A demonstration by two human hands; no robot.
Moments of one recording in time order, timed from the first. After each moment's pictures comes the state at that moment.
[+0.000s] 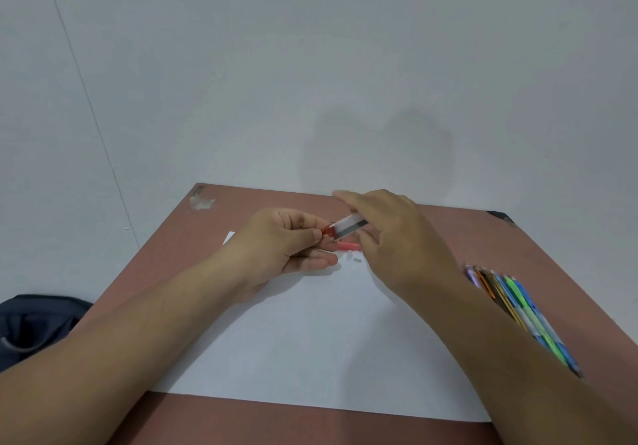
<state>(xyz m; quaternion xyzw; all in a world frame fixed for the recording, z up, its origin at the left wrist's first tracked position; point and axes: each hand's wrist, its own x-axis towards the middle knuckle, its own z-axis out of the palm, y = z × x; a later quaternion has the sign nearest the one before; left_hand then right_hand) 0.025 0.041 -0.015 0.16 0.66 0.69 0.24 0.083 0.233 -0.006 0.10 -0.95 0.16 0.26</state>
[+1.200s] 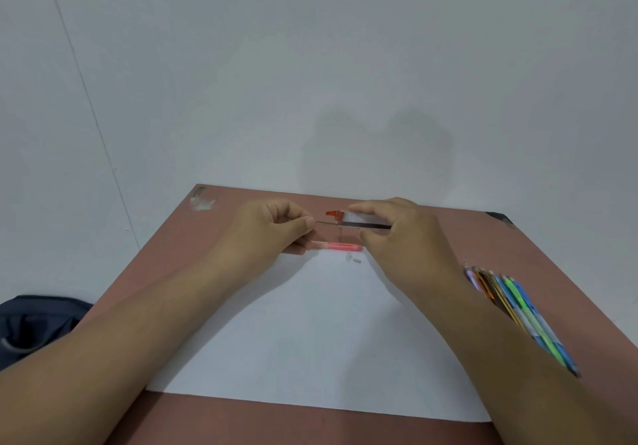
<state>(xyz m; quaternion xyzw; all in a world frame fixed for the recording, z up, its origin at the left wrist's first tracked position) 0.020 0.036 -0.011 0.17 0.74 0.65 0.06 0.087 0.231 -0.001 -0.03 -0.92 0.32 0.23</state>
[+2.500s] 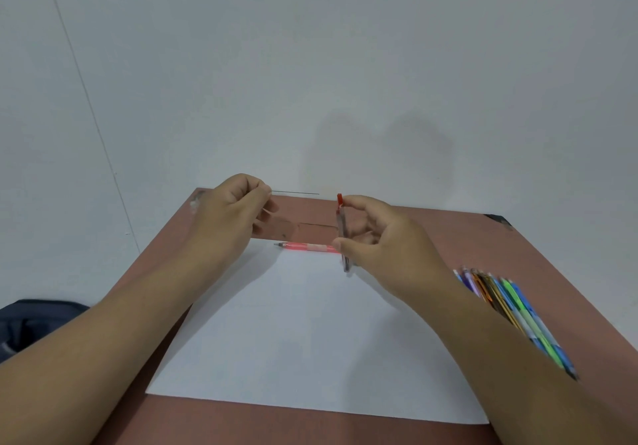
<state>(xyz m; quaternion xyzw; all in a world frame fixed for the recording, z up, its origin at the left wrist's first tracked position) 0.011 0.014 0.003 0.11 0.75 0.65 -0.06 0.097 0.215 0.009 -0.02 -0.88 0.45 0.14</state>
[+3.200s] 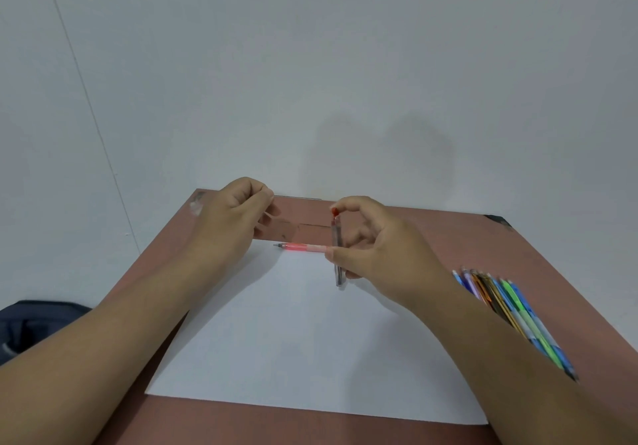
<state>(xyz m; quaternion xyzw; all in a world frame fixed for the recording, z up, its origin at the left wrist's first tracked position) 0.012 0.015 0.002 0.12 0.76 0.64 -0.05 0.103 0.211 0.013 0.02 -0.87 0.48 0.10</state>
